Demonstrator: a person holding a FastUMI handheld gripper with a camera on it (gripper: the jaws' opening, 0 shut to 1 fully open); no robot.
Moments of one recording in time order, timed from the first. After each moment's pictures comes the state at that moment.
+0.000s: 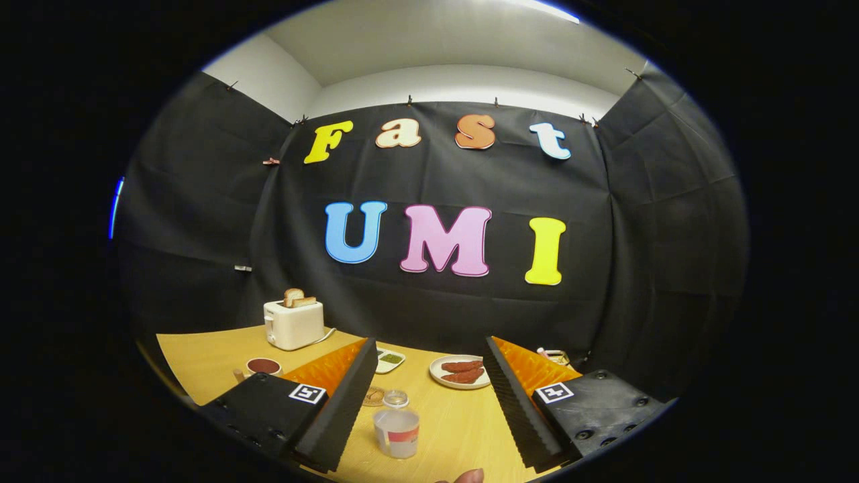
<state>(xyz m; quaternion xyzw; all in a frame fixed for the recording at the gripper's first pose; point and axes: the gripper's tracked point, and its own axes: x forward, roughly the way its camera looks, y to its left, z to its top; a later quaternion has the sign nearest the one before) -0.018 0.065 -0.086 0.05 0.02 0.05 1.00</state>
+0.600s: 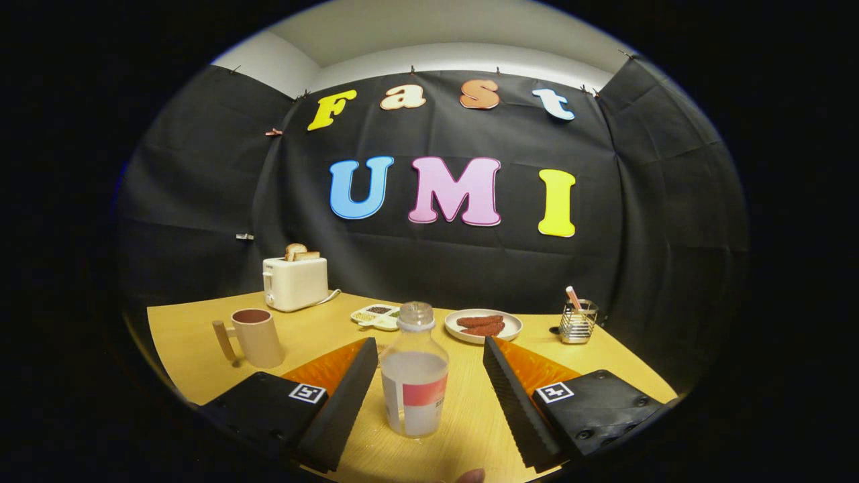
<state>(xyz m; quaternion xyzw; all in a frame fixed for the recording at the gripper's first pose) -0.011 0.104 -0.211 0.07 0.08 0.05 0.99</state>
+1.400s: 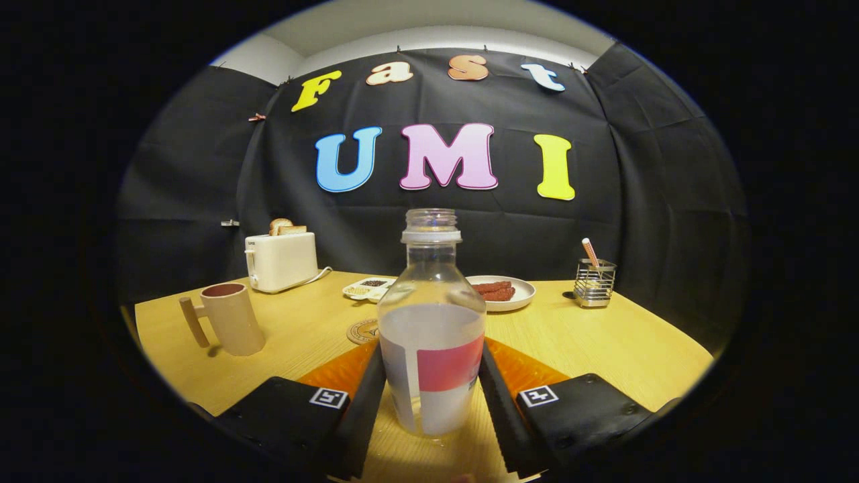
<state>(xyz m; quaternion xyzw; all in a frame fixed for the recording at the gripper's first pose) 0.015 0.123 -0.273 0.08 0.13 0.03 0.99</state>
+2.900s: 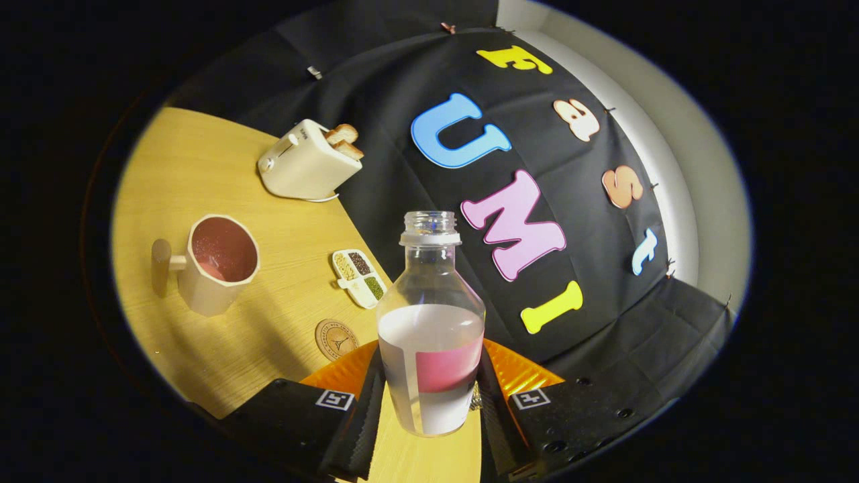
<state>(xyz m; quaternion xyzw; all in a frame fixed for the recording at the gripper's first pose) 0.066 0.246 -0.155 -0.43 0.16 0.03 0.89</state>
